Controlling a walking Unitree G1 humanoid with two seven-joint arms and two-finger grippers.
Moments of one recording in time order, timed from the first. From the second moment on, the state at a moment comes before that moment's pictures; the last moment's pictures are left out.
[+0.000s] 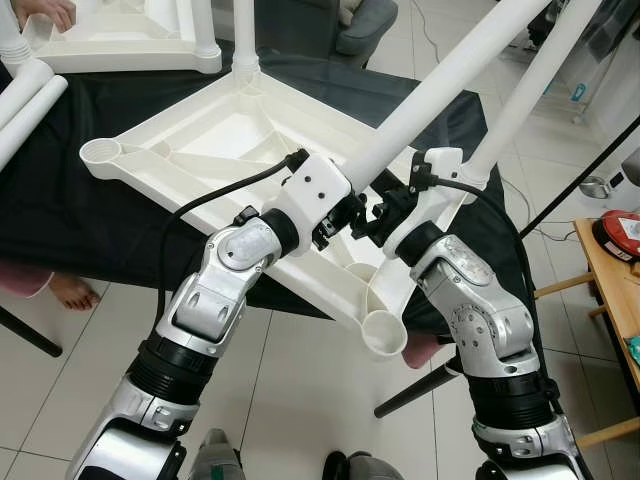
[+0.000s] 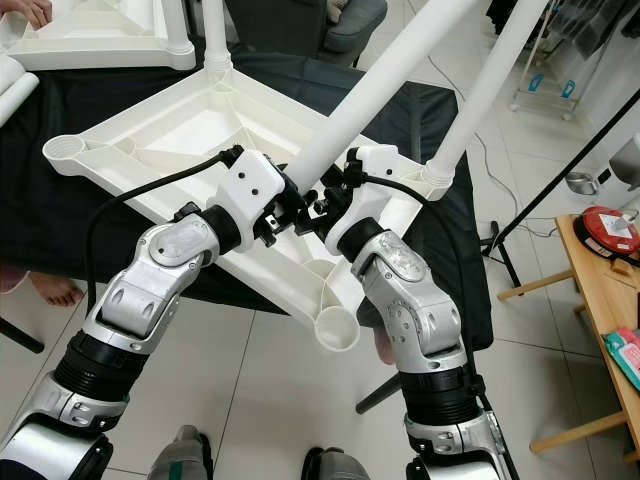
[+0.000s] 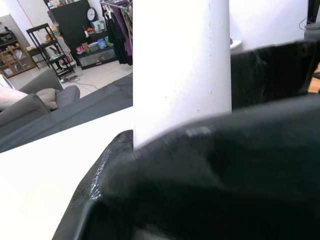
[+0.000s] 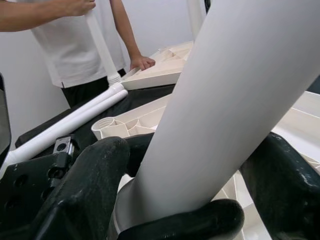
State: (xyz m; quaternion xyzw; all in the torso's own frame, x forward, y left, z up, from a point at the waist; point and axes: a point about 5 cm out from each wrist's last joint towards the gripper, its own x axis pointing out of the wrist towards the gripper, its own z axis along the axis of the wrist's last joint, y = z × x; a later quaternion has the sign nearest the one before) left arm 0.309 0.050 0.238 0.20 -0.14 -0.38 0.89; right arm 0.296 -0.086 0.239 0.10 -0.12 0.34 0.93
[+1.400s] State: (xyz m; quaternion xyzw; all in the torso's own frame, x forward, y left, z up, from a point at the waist) left arm 0.302 0.058 0.245 0.19 -0.17 -0.38 0.89; right arm 0.303 -0.076 0.243 0.34 -0.10 0.36 0.86
